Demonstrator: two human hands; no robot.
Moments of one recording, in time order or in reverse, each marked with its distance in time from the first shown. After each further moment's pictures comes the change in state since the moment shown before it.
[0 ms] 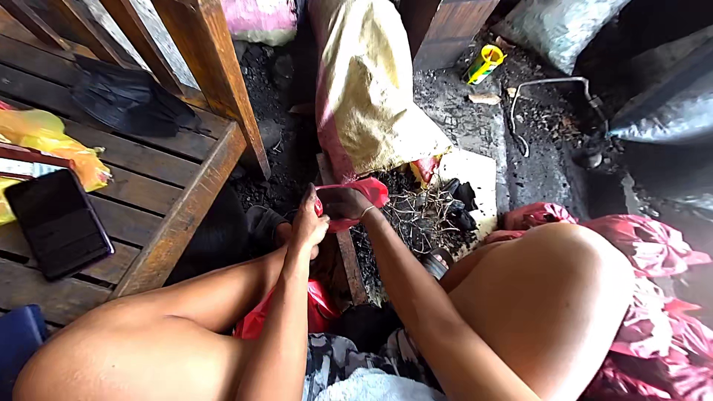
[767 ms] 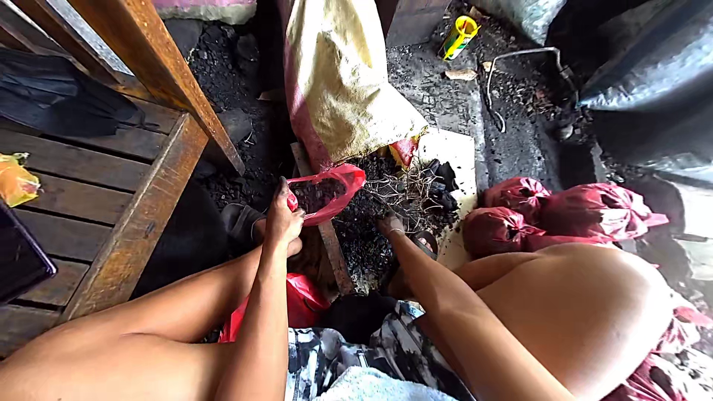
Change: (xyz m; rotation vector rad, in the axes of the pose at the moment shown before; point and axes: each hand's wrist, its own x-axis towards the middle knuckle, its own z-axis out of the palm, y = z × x) left_hand 0.000 -0.007 0.006 -0.002 0.075 0.024; right_hand -0.096 0.166 0.016 0.021 0.285 0.964
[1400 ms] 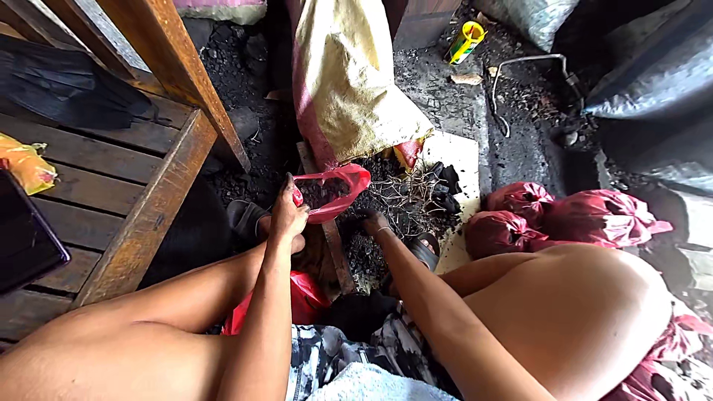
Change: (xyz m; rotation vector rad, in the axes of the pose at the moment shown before) left_hand 0.005 -0.002 -0.002 0.028 -0.013 0.018; right_hand -0.036 -0.044 0.011 0.140 -0.166 -0.316
